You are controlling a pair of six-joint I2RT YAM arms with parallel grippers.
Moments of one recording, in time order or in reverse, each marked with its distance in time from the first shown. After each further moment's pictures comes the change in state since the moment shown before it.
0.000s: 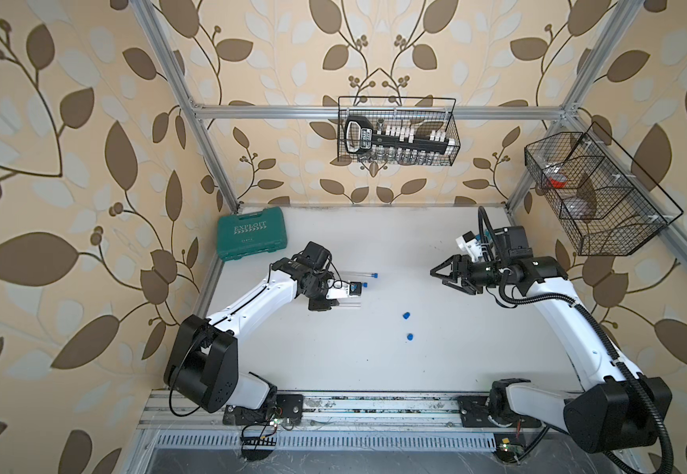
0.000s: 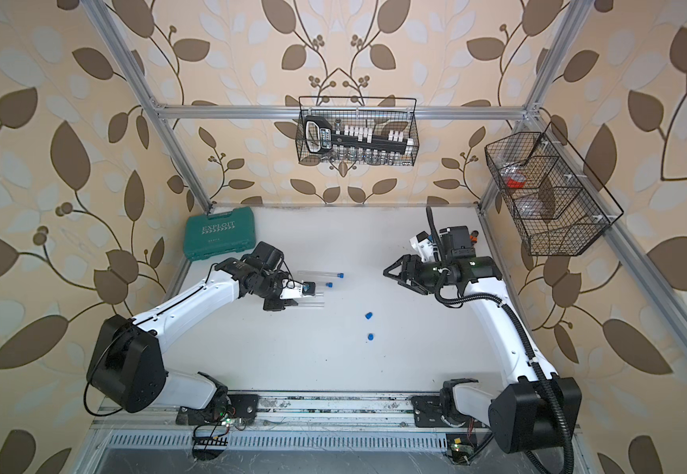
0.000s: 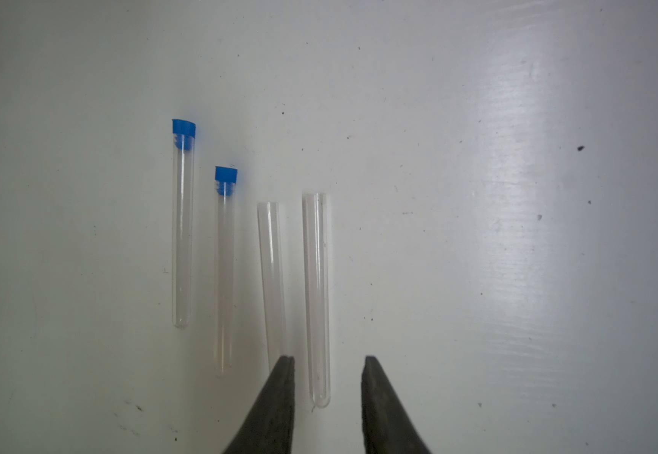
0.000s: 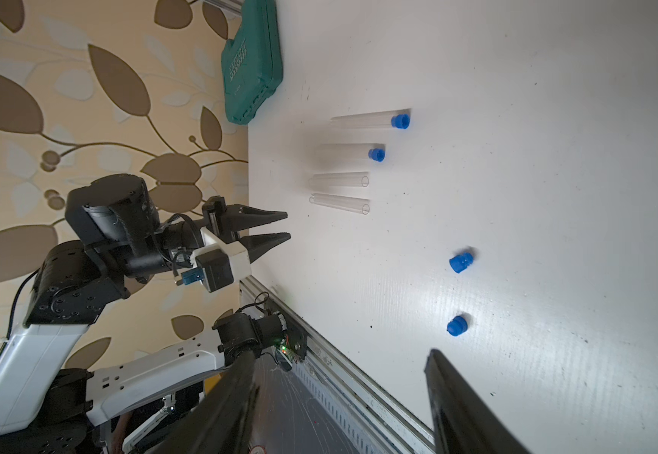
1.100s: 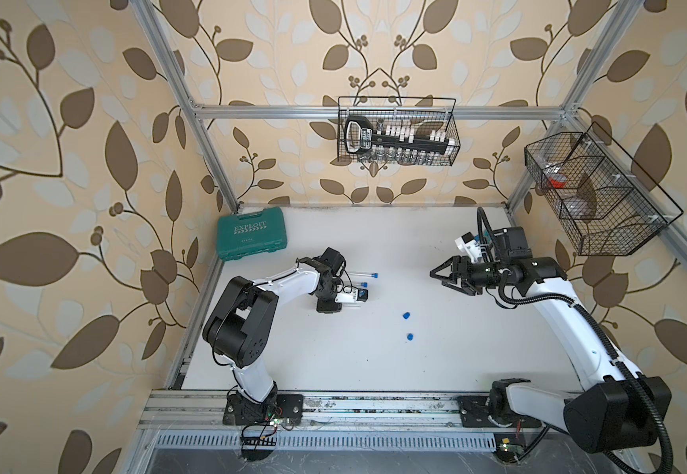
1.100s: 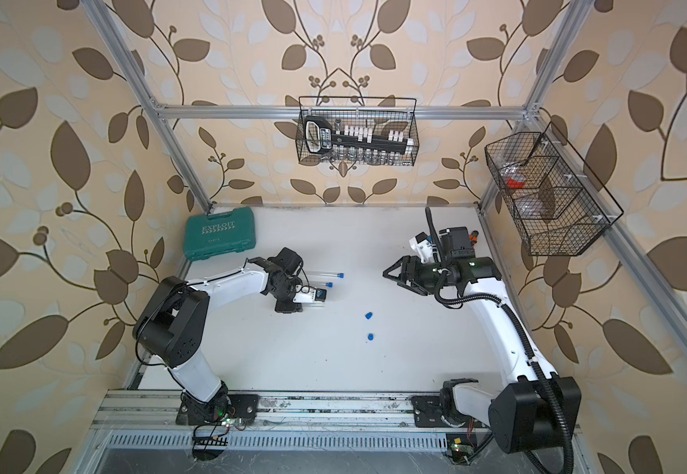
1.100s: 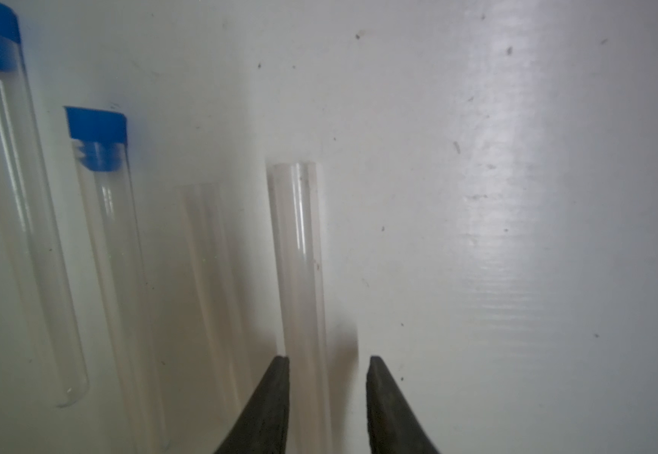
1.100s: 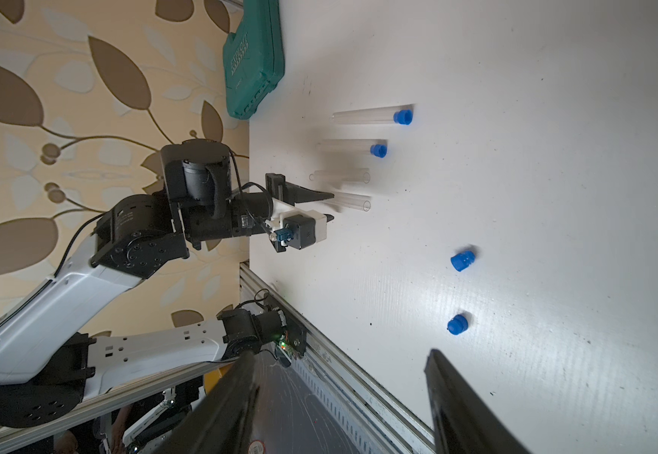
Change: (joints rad) left arm -0.031 0.284 0.035 0.102 -0.113 -0.014; right arm 0.000 0.000 -0.009 0.001 -0.015 -0.015
